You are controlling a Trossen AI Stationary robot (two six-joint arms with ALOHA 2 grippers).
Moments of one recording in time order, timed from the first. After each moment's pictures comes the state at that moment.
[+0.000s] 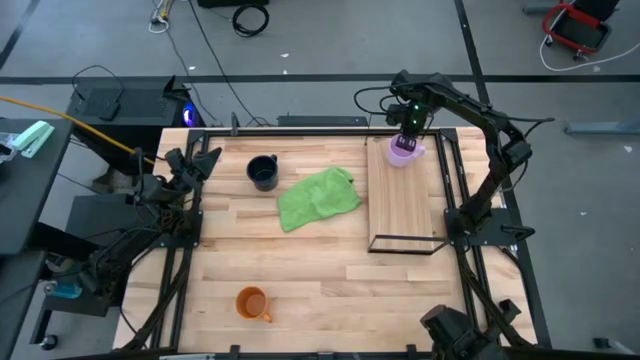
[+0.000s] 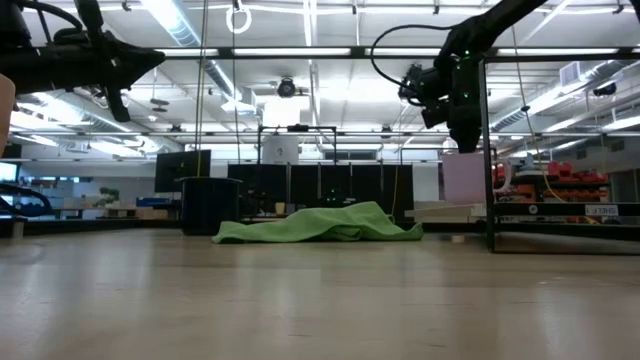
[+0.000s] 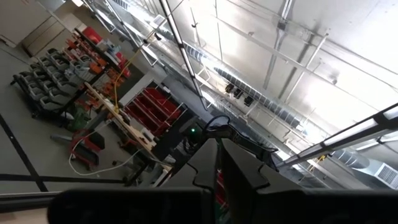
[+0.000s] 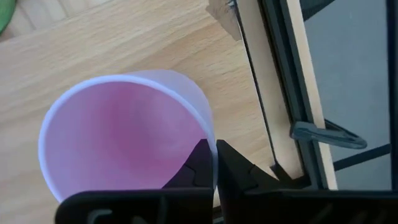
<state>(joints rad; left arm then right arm) 0.82 0.01 0.01 0.45 0.18 -0.91 -0.95 1.68 1.47 -1.25 -0.02 -0.56</state>
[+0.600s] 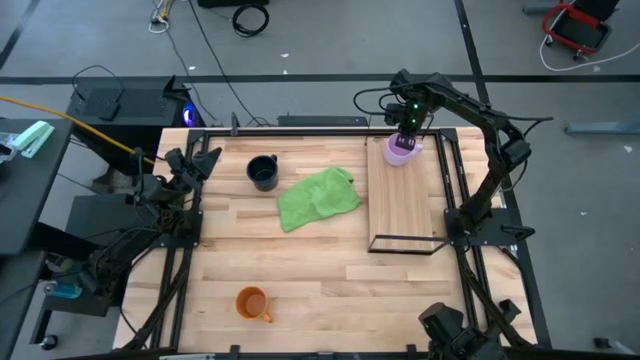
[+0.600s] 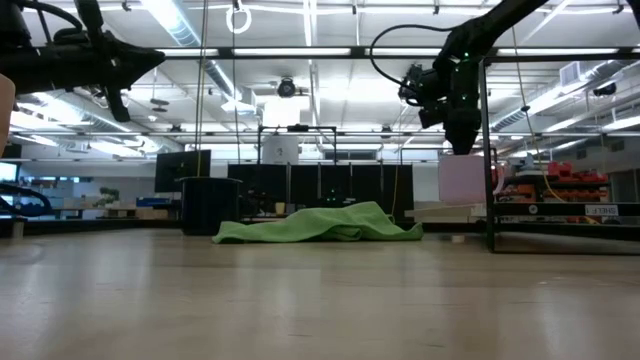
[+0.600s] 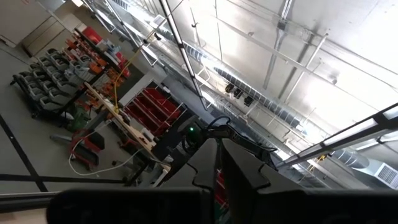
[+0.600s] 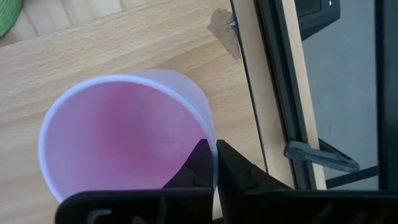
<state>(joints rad) 0.82 0.01 0.01 0.45 0.18 -0.90 -0.95 1.69 1.47 -1.21 -0.05 -0.63</state>
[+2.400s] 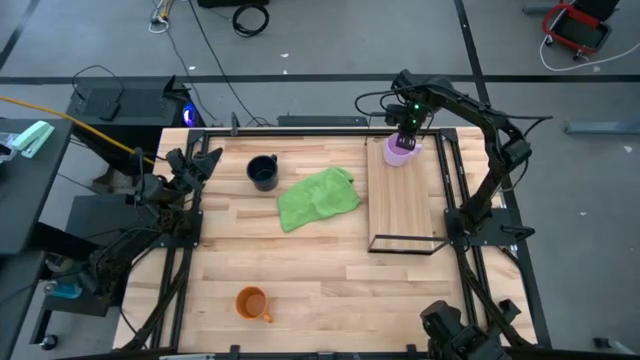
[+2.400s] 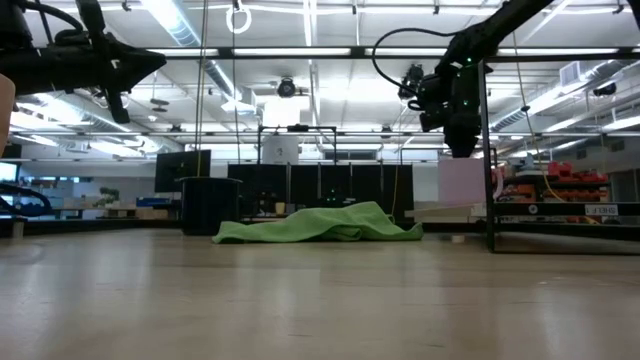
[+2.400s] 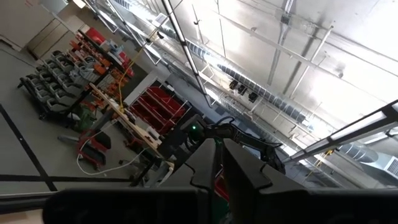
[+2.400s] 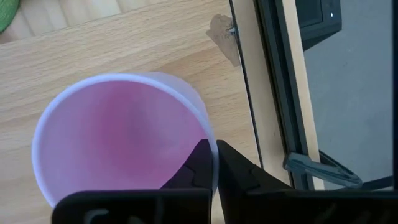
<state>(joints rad) 0.82 0.01 0.01 0.43 0.18 -0.87 -0.97 1.69 1.43 -1.15 -0.07 -0.67</state>
